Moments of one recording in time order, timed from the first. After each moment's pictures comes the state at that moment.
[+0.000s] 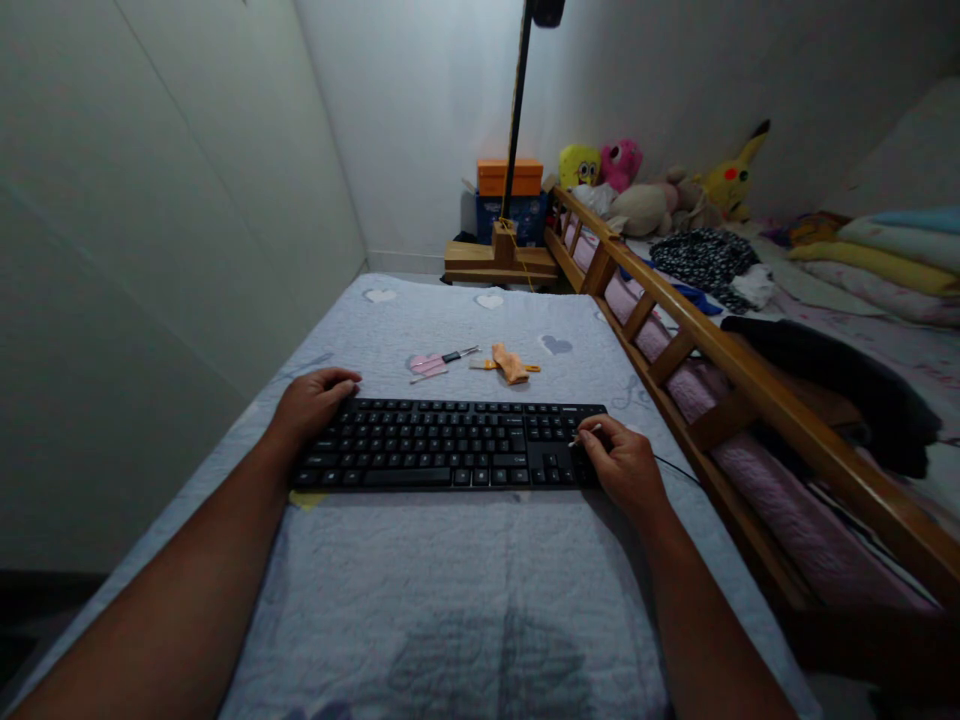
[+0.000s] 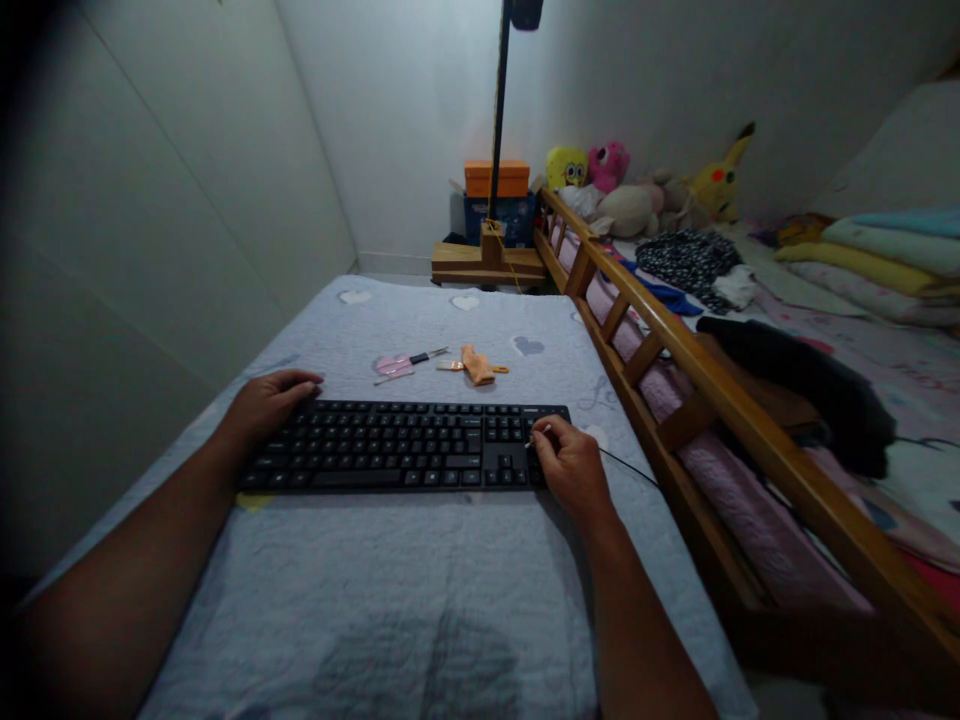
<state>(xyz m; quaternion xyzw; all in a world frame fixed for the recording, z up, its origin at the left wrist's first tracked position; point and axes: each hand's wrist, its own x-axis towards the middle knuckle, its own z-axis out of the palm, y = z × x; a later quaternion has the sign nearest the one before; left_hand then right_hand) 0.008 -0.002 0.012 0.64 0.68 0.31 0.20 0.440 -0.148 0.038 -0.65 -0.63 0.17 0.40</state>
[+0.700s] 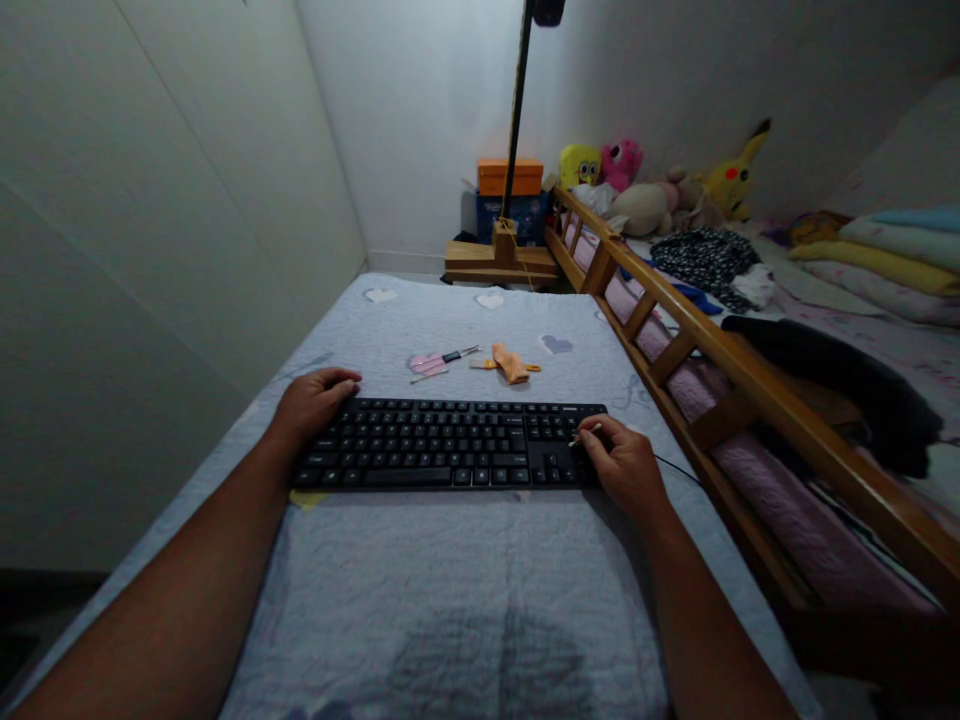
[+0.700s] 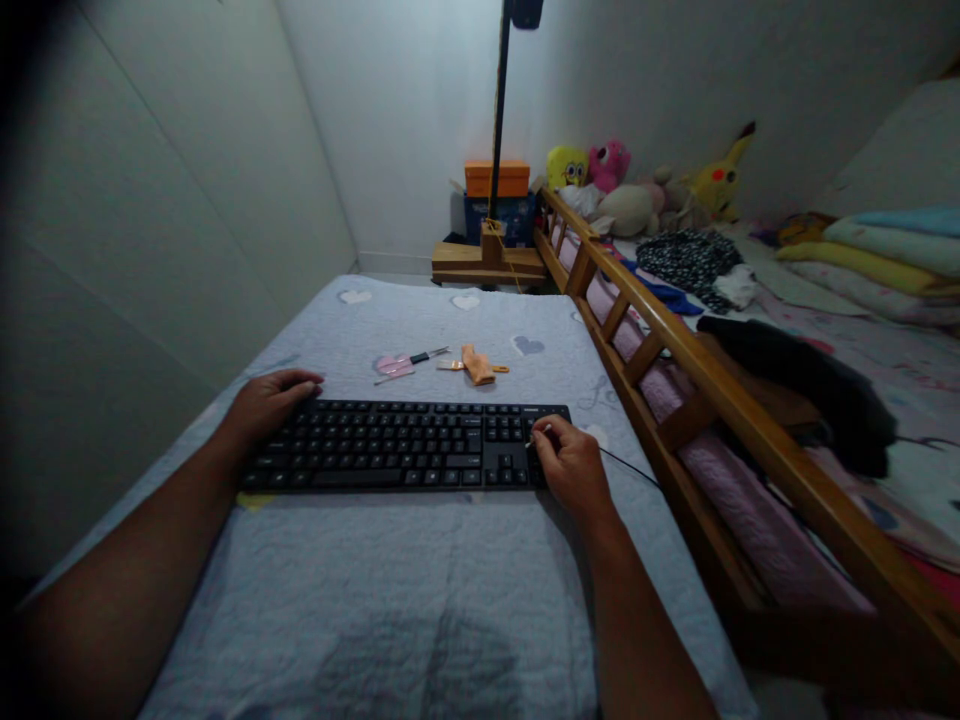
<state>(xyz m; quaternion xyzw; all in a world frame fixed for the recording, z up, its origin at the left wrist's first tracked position) 0.007 -0.001 0.010 0.63 0.68 0.31 0.20 0.442 -0.147 0.037 -0.65 -0.63 0.16 0.39</state>
